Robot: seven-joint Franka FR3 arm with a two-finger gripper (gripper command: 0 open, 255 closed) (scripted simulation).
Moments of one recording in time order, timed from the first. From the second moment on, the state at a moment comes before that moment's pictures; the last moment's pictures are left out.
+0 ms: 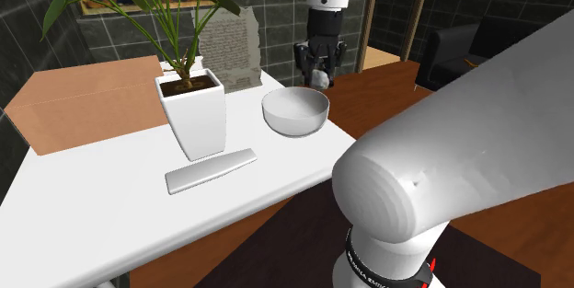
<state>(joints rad) -0.16 -0.63 -0.42 -2.60 -0.19 1.97 -0.09</state>
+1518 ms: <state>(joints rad) -0.07 -0.34 -0.46 -2.56 -0.10 2.23 -0.11</state>
